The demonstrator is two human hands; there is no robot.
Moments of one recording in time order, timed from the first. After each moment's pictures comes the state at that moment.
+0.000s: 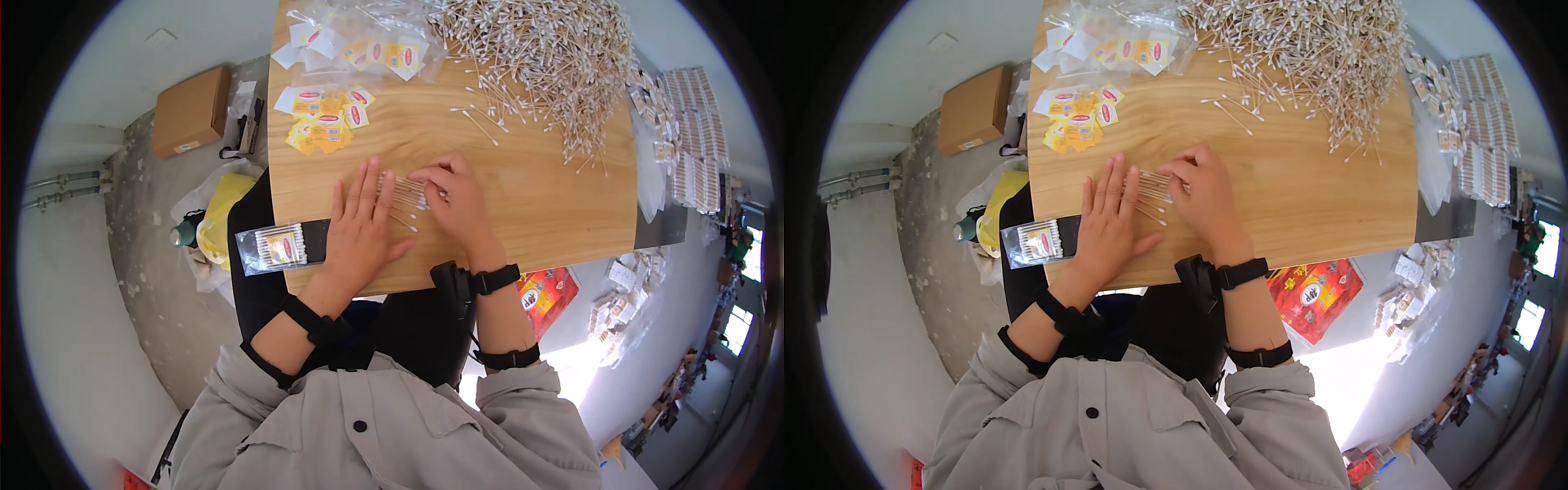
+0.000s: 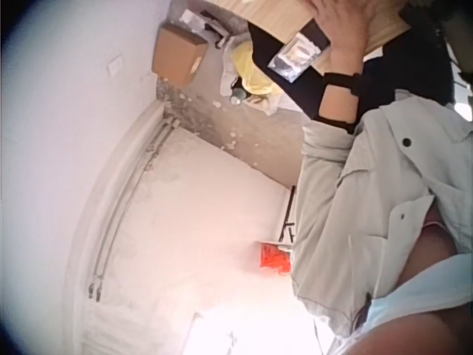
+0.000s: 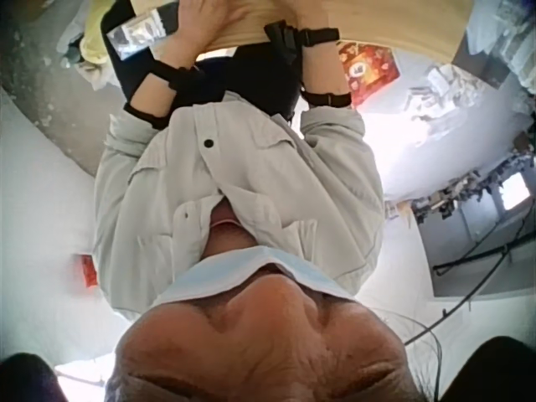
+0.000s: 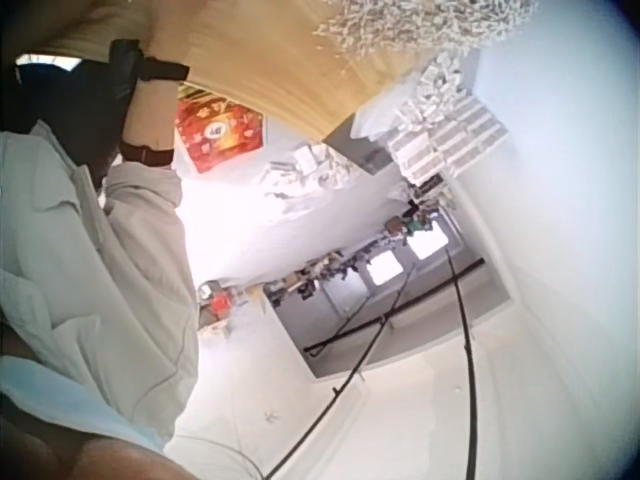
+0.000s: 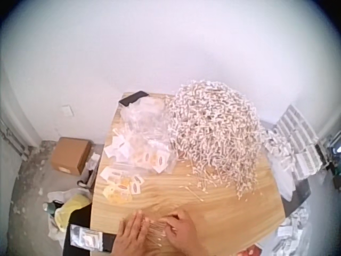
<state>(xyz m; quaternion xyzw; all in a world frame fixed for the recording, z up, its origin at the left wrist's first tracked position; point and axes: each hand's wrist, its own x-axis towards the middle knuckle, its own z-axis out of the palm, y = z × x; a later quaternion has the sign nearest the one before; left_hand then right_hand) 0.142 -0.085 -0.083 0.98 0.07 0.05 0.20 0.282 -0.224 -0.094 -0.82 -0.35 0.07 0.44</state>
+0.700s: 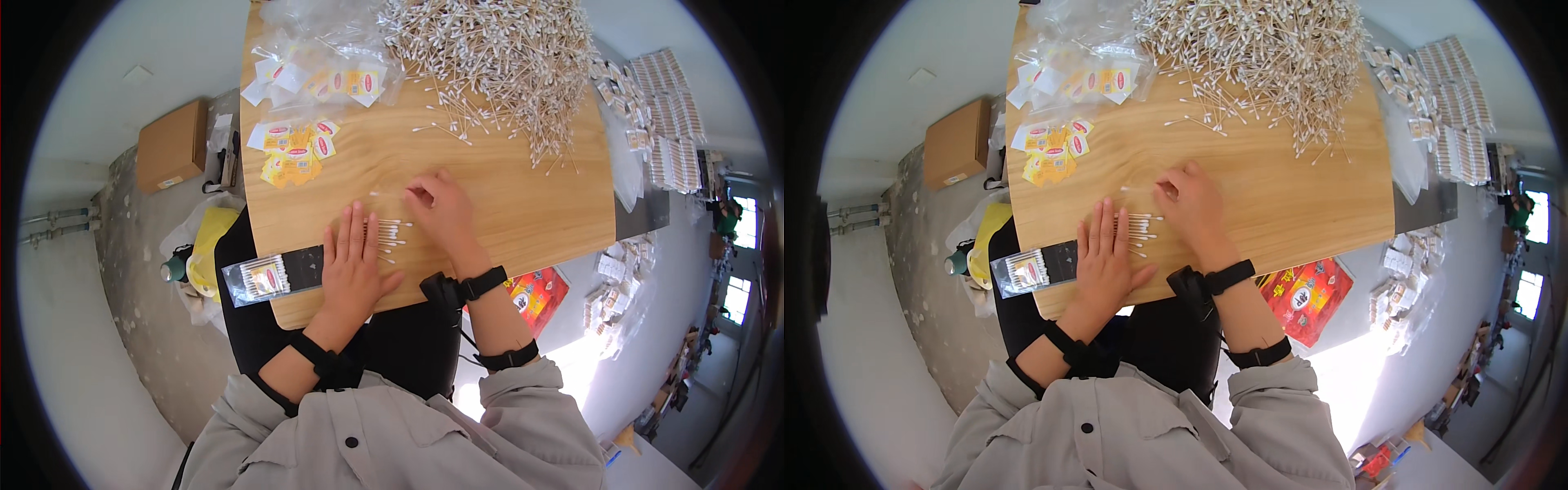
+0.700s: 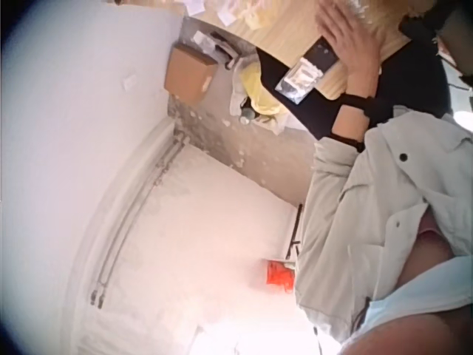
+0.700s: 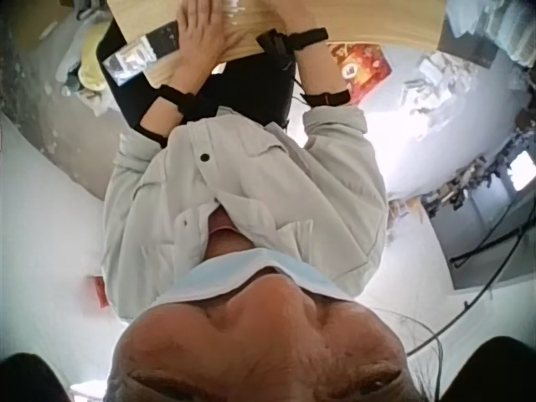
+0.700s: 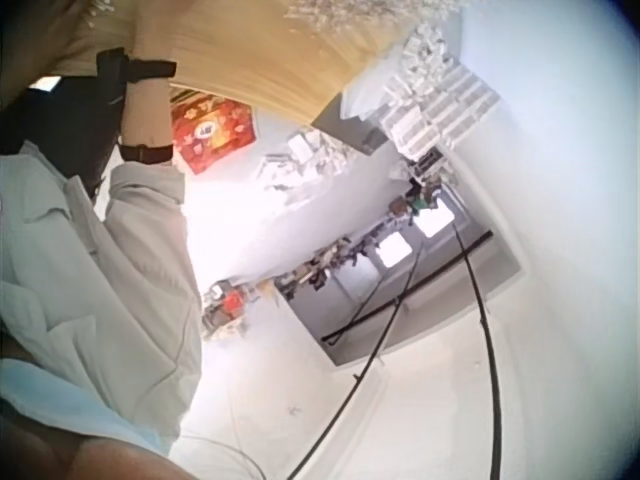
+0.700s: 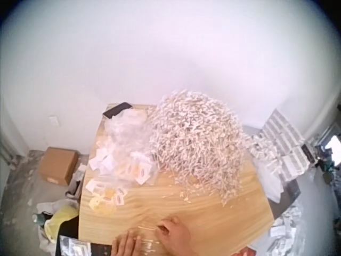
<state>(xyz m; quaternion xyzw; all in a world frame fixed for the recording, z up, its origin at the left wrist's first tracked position) 0.134 -0.117 -0.087 0.98 0.08 0.03 0.20 0.296 -0.232 -0.089 -0.88 -0.23 0.06 0.40</state>
